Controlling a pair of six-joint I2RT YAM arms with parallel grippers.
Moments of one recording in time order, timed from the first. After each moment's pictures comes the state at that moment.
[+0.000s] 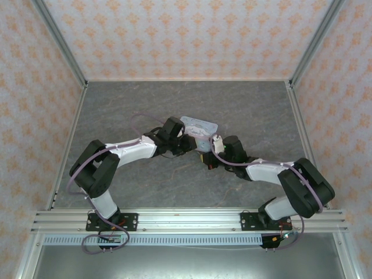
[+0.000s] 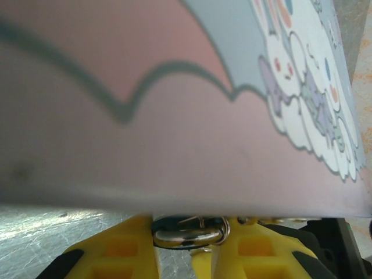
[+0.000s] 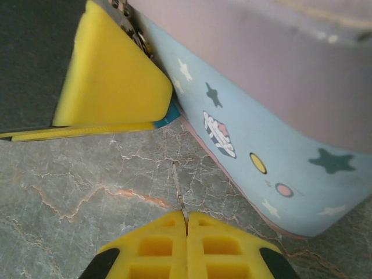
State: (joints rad) left arm -0.62 1.71 1.00 -0.13 0.33 -1.02; right arm 0.56 1.43 0.46 0.32 -0.40 0.34
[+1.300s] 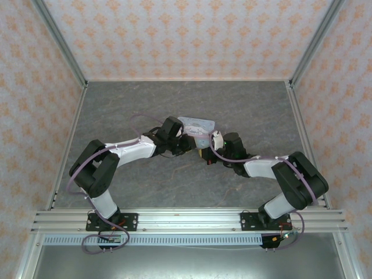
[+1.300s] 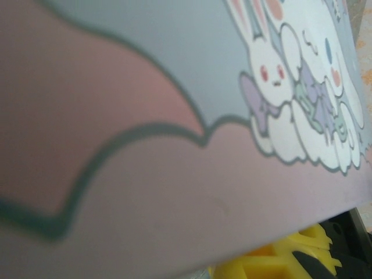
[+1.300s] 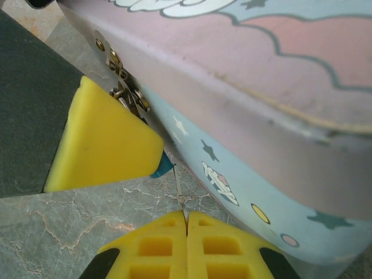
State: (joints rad) left arm -0.61 1.71 0.99 -0.12 0.35 -1.02; right arm 0.52 1.51 0.49 0.45 -0.45 0.35
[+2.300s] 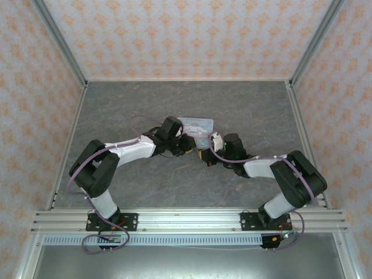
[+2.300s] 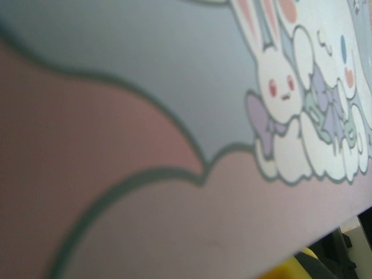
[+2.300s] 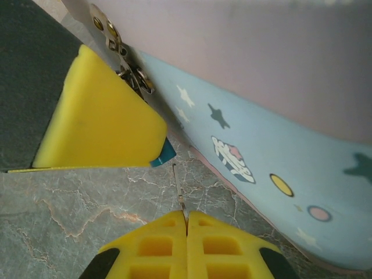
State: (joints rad) left arm -0.60 1.71 0.99 -0.12 0.37 -1.08; right arm 0.52 1.53 0.48 0.46 -0.49 0.34
